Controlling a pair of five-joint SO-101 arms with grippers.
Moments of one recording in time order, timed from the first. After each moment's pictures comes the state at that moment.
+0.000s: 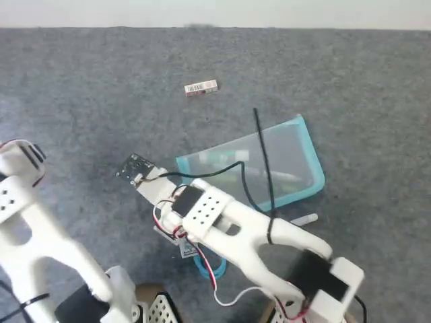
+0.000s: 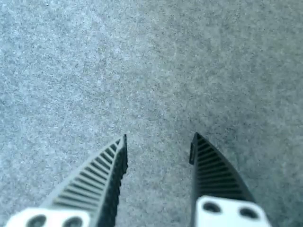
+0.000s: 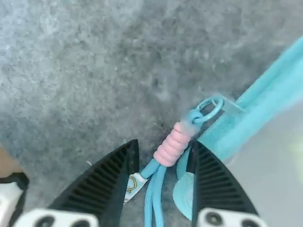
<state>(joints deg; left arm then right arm) -47.6 -24.7 24.0 71.8 2.9 -60.0 2.1 26.4 54.9 0.0</state>
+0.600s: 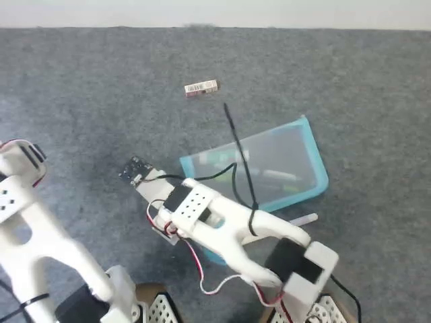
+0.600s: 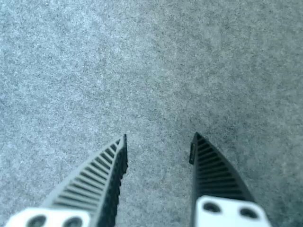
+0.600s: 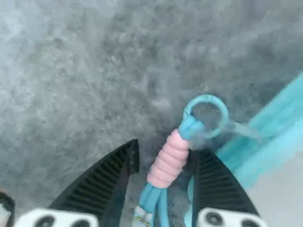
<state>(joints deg) -47.6 -24.7 24.0 71.8 2.9 -60.4 12.9 21.5 54.5 -3.2</state>
